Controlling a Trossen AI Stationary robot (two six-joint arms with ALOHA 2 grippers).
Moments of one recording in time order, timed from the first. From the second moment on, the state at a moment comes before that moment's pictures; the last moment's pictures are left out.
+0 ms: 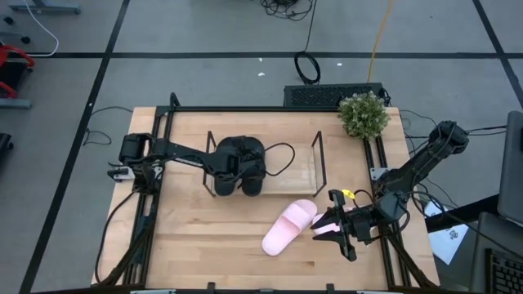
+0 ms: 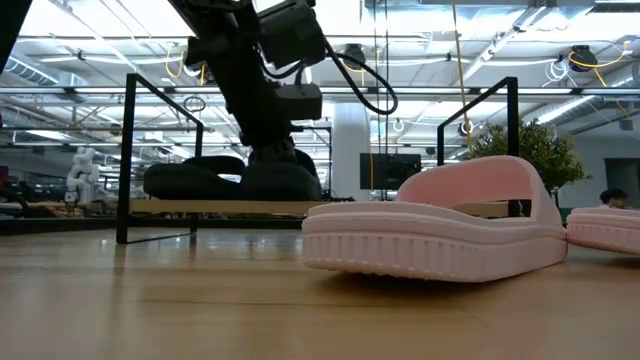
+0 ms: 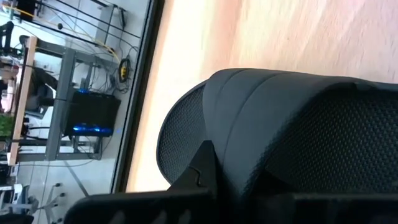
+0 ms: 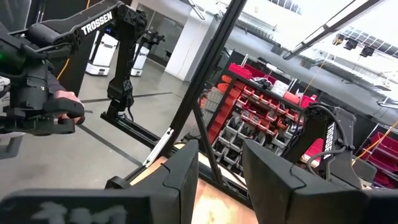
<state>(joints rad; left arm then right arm) 0.00 1.83 1.17 -0.42 -0.75 0.10 0.75 1.15 0.70 0.57 0.45 -0.48</state>
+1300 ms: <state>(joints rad) 0.02 1.83 1.17 -0.50 -0.73 0.09 0.75 1.15 0.70 0.57 0.45 -0.46</state>
